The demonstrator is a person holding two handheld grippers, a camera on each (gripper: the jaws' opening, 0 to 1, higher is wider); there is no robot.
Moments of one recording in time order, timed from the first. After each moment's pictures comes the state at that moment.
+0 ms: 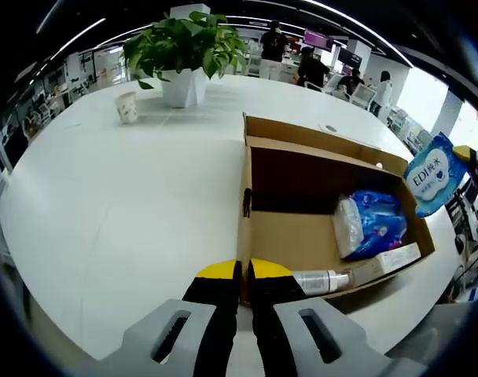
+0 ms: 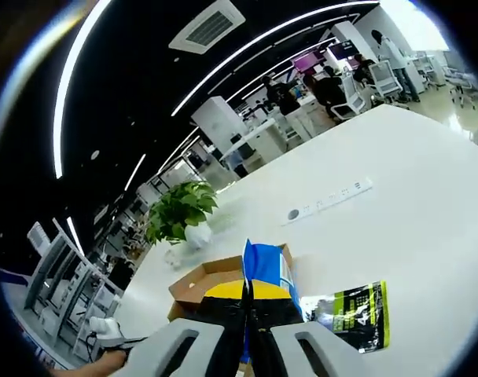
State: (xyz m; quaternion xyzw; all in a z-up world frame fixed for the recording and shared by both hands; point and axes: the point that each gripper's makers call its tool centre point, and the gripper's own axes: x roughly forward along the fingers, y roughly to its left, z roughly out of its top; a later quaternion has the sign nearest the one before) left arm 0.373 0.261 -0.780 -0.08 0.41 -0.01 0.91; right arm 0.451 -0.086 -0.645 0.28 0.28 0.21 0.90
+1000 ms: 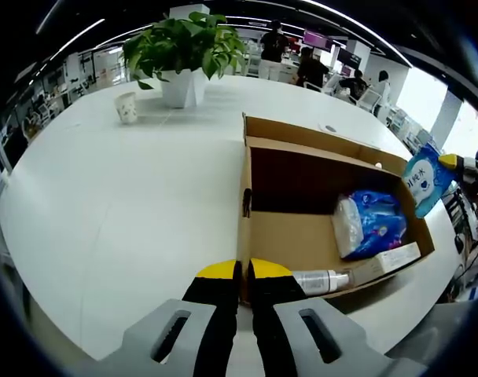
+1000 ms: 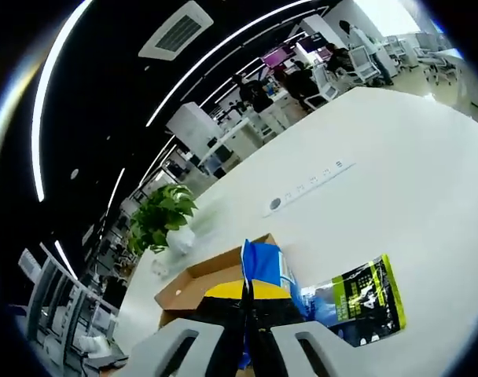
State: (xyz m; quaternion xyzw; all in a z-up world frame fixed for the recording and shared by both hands) left arm 0.373 0.261 -0.780 -0.07 0.41 -0.01 0.91; right arm 0.471 -0.093 -0.687 0.32 0.30 0.15 0.89
